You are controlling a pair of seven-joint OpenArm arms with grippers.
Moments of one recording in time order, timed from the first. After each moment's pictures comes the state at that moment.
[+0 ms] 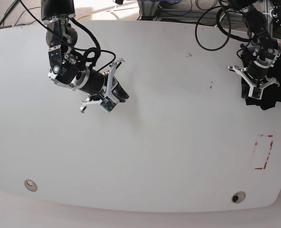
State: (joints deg) left arm 10.8 -4.4 -35.5 96.0 9.5 -42.3 21.0; right arm -4.5 14.7 -5.4 109.8 23.4 39.1 -53.7
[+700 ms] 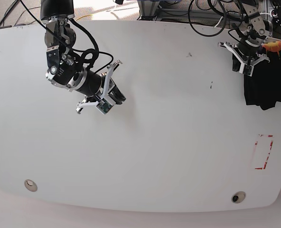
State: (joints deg) left arm 20.5 -2.4 -36.5 95.1 8.7 -42.6 21.4; right arm -4.4 14.5 -3.4 109.8 23.3 39.2 -53.7
